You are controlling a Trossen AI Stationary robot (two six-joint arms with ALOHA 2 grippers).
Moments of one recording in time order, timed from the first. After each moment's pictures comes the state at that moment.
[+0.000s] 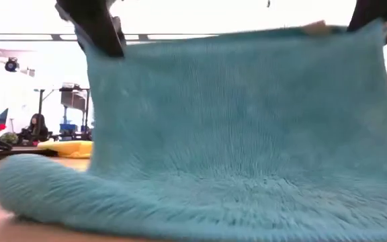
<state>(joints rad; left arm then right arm) -0.38 1.46 1.10 -0.57 -0.13 -0.53 0.63 1.32 0.99 -0.67 0.30 1.24</state>
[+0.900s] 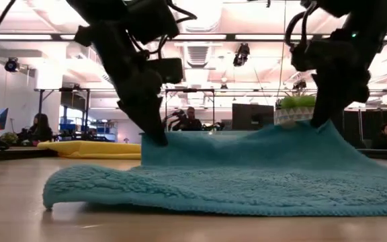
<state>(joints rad) -0.10 1.71 1.01 -0.32 -0.20 -0.31 0.28 1.32 0.73 -0.60 0.29 0.97</state>
